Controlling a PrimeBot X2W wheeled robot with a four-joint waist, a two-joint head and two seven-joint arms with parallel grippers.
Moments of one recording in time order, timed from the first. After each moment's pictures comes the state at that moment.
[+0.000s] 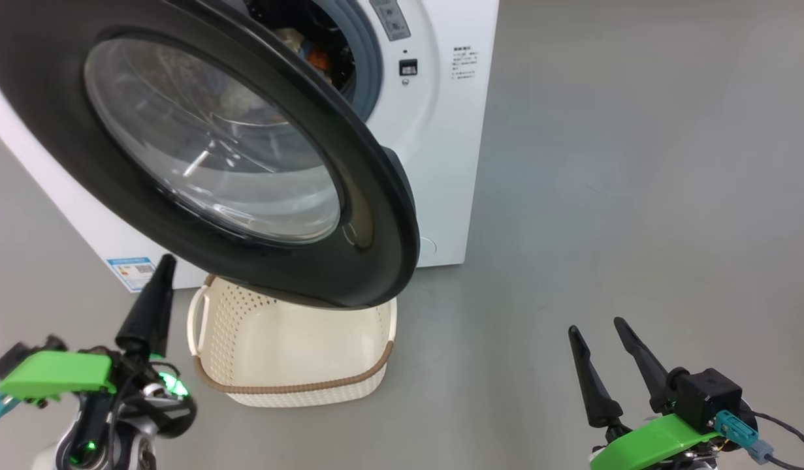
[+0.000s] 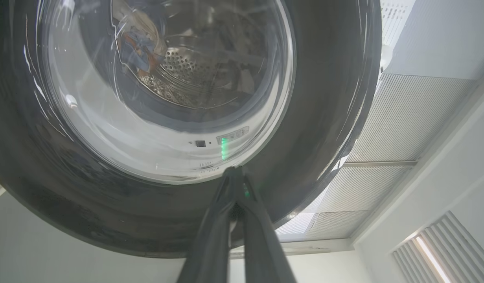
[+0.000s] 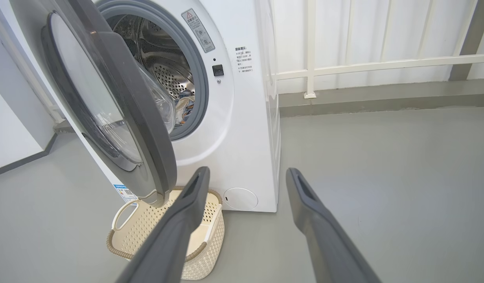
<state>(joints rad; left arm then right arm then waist) -0.26 0.03 0.11 0.20 -1.72 -0.12 0.27 -0.06 -0.05 0.06 0.20 0.20 0.12 -0.26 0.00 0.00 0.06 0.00</state>
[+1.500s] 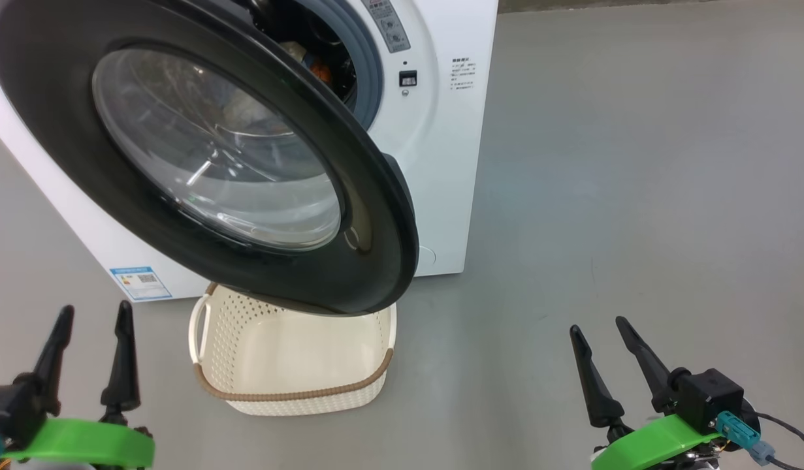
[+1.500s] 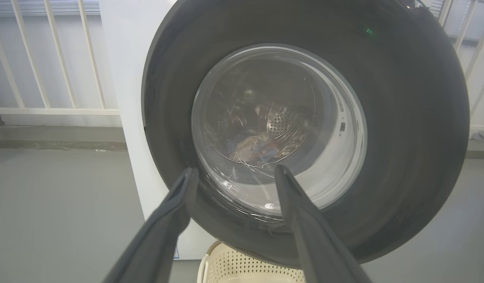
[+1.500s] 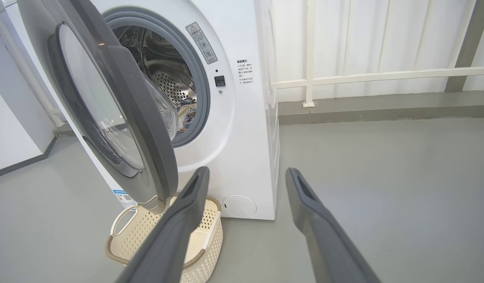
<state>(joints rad) -0.10 0.23 0.00 0.14 -0.39 -0.12 -0.26 -0.05 -0.05 0.06 0.19 0.20 0.12 -0.26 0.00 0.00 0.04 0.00</state>
